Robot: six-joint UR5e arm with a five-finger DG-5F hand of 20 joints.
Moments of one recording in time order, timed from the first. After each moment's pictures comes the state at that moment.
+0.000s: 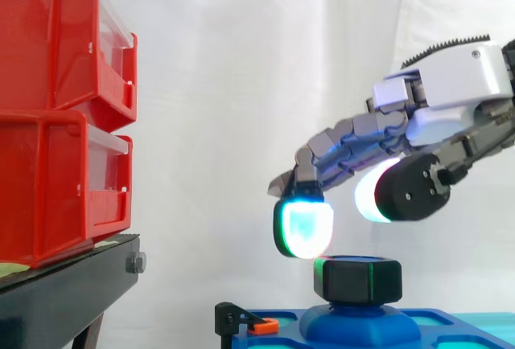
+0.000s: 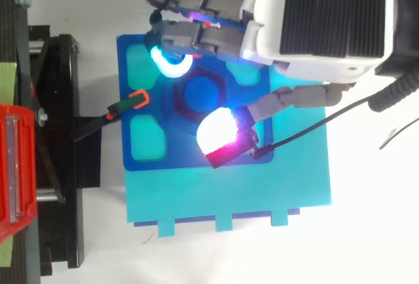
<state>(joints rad) 0.07 -2.16 -1.17 -3.10 -1.44 -1.42</state>
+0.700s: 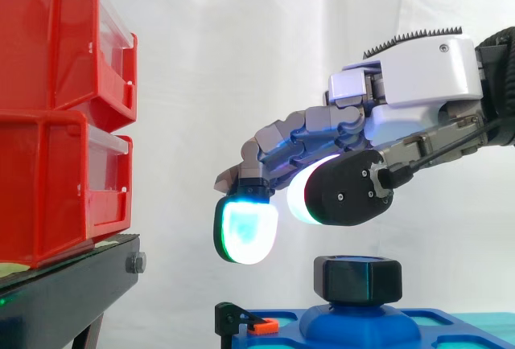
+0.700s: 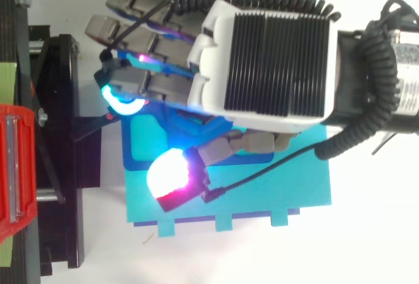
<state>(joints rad) 0.13 -2.24 -1.10 -3.02 -1.38 -1.44</state>
